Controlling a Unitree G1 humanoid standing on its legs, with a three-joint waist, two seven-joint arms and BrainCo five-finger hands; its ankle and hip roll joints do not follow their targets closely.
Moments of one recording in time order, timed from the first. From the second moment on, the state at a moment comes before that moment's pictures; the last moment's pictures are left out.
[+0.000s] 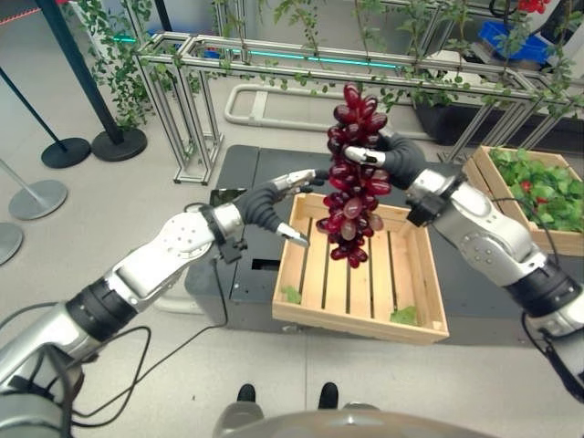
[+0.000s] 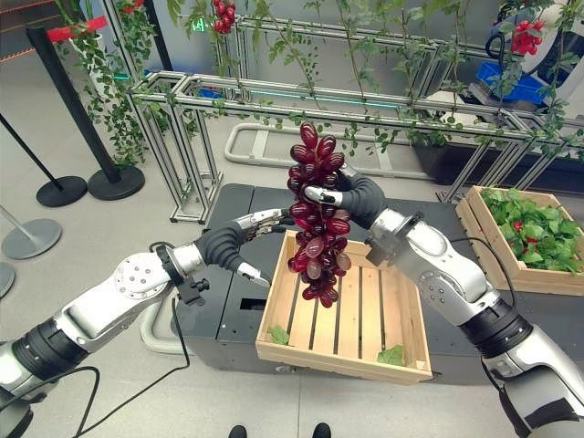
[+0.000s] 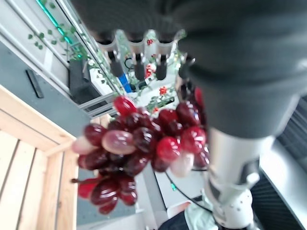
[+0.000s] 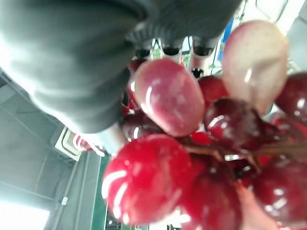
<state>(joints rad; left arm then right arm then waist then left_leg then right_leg) -0.61 0.91 -0.69 -0.18 -0.54 -0.12 -0.23 -0.63 -0.79 0.49 -0.08 1.08 -0.04 0.24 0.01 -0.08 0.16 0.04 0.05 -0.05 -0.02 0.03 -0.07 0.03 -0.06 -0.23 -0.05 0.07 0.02</state>
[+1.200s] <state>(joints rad) -0.70 0.69 -0.89 -0.01 -0.71 -0.02 -0.25 -0.68 -0.68 0.60 -0.05 1.05 -0.04 0.21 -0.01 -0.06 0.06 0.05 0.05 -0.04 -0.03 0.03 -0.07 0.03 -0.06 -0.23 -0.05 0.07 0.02</state>
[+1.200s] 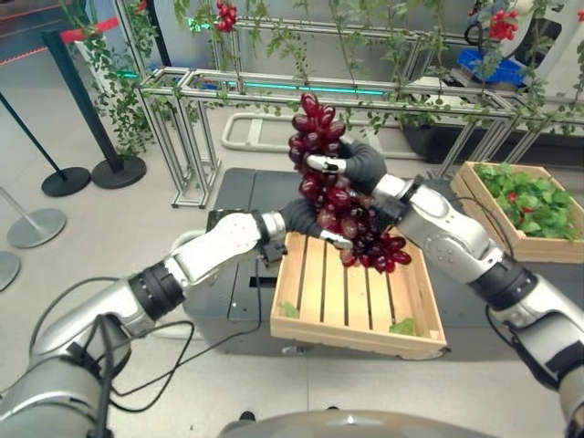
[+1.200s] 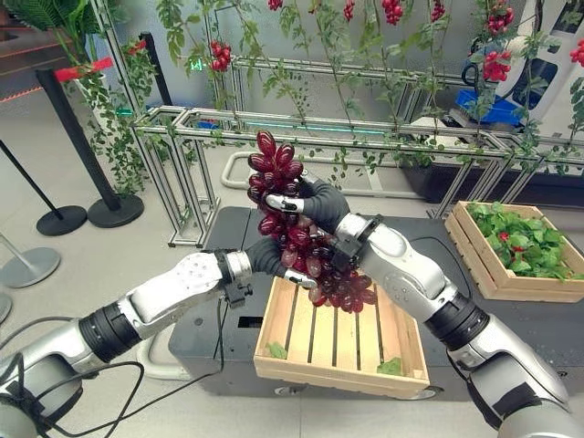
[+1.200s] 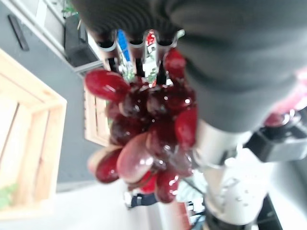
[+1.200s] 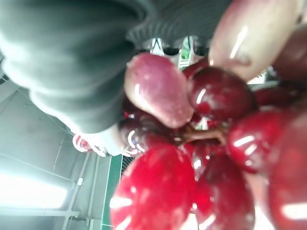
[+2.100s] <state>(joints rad) -0.37 0.44 -0.72 -0.01 -0.98 0.01 -0.21 -0.52 -0.54 0.51 -0.03 1.05 -0.04 0.21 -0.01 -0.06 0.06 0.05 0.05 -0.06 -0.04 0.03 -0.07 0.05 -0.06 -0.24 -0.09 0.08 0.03</state>
